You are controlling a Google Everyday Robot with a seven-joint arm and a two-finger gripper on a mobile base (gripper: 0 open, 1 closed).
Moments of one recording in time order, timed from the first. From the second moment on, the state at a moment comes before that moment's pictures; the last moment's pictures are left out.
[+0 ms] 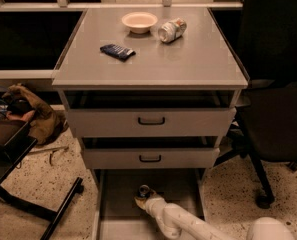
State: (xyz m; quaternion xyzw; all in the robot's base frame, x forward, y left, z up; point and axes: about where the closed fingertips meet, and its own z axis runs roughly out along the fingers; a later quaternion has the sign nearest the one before) arm 0.605 0.001 0.155 -0.23 0.86 0.14 0.43
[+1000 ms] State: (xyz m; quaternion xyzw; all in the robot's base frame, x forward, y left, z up) arm 0.603 -0.003 0.153 -0.23 0.86 0.13 0.44
